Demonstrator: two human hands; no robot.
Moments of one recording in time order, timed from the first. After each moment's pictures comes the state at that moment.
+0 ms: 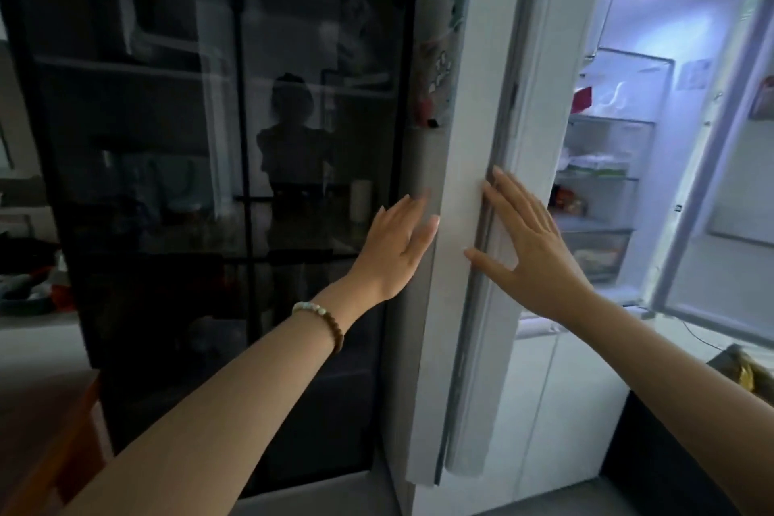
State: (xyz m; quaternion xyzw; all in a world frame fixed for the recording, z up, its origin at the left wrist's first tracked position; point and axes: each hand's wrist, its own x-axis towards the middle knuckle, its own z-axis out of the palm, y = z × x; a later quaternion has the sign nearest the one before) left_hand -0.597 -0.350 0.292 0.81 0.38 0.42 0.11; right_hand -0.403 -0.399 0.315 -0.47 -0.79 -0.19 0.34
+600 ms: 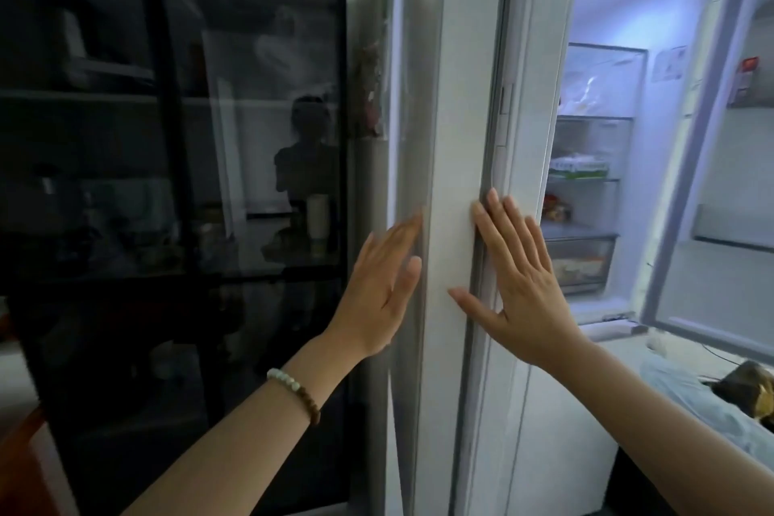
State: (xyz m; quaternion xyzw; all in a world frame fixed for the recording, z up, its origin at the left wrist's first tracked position) left_hand -0.439 -0.341 0.275 0.81 0.34 0.46 0.05; right_hand -0.249 -0.365 0.288 -0.42 -0.79 -0.22 0.39
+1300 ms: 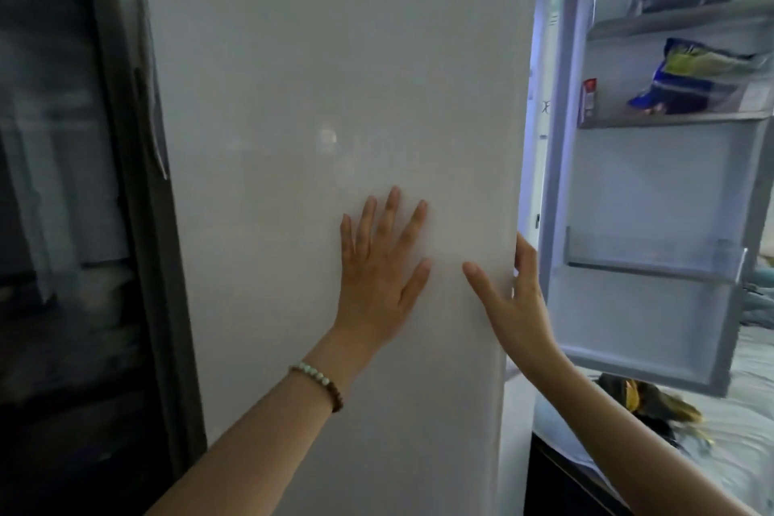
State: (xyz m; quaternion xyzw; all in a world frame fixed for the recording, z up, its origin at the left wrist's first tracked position) left_hand -0.198 -0.101 0.306 0.80 0.33 0.47 -0.19; right_hand -0.050 -0.188 0.296 -0.51 -0.53 0.05 0.67
